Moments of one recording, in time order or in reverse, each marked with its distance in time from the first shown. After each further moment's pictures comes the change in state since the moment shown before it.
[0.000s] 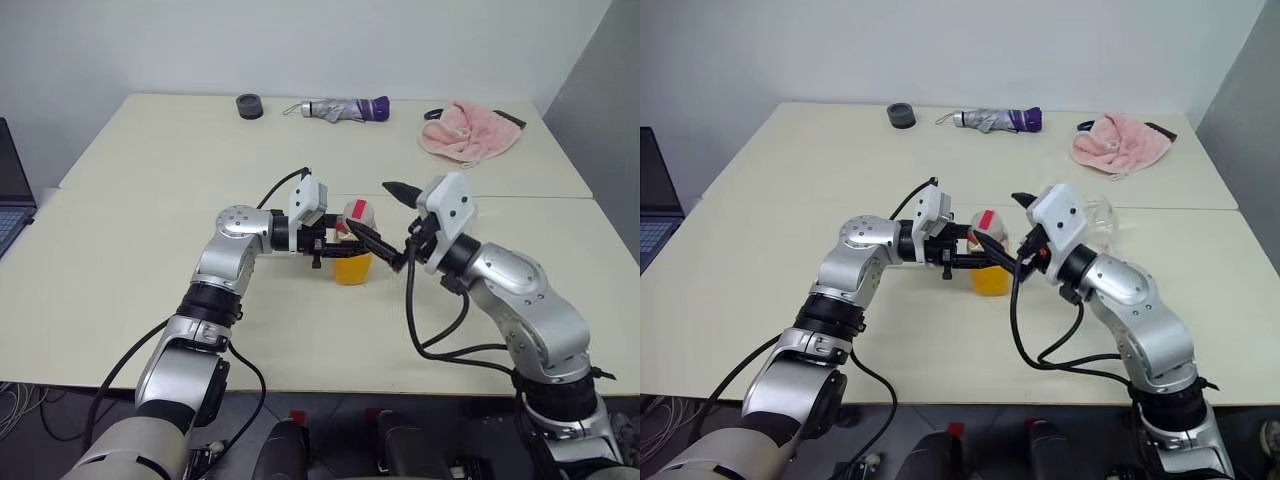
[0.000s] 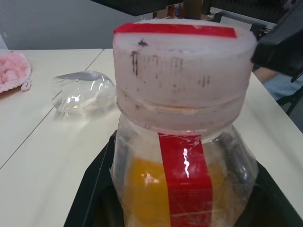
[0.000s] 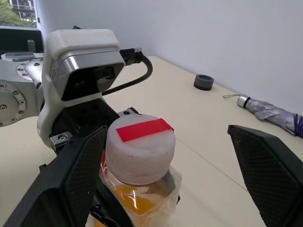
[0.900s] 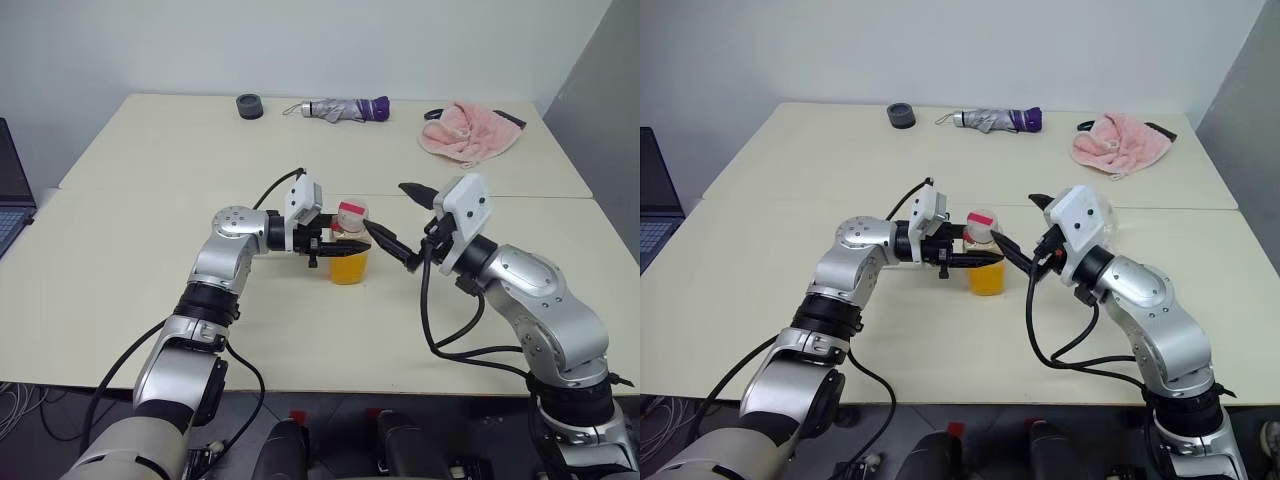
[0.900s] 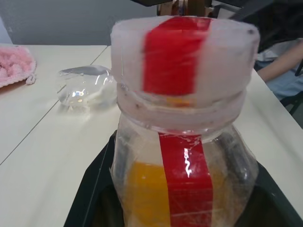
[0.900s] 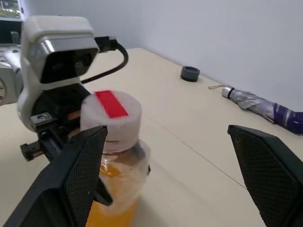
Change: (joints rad) left arm -0.001 0.006 0.012 0.024 0.000 -0.002 -0.008; right arm 0.030 -0.045 -0.053 -0.008 0.009 0.010 0.001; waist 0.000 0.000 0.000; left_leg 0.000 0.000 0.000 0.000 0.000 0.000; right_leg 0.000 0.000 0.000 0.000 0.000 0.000
